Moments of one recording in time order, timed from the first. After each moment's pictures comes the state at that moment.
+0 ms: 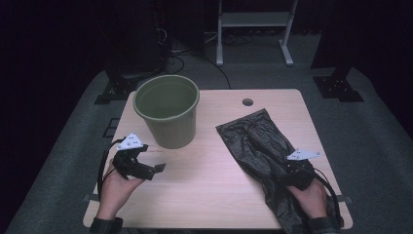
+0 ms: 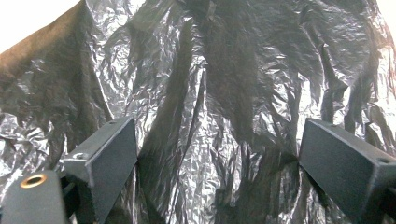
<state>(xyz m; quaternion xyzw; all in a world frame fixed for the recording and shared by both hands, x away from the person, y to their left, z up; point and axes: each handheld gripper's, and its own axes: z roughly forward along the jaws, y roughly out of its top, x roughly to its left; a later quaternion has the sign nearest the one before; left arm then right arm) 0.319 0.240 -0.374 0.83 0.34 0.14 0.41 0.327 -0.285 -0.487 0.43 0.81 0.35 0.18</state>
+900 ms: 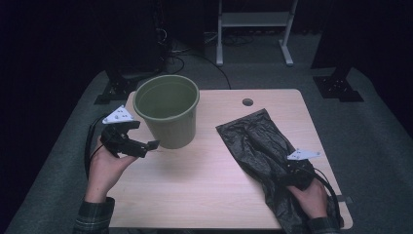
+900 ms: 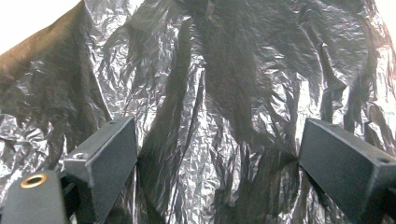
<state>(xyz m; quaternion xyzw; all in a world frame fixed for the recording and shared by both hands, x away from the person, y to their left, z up) 0.334 0.240 -0.291 0.82 0.34 0.18 0.42 0.327 -0.285 -0.487 0.43 0.81 0.35 0.18</state>
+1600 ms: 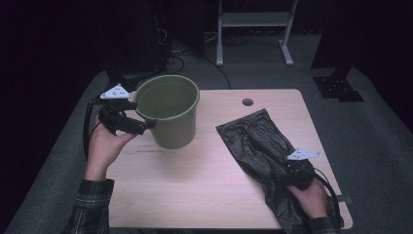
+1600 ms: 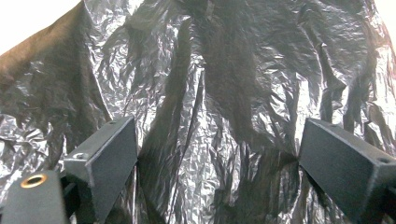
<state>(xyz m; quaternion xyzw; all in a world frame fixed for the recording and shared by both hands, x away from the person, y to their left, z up) 0.378 0.248 -0.266 0.82 0.35 0.19 0.42 0.327 -0.285 -0.487 0.43 0.81 0.35 0.18</state>
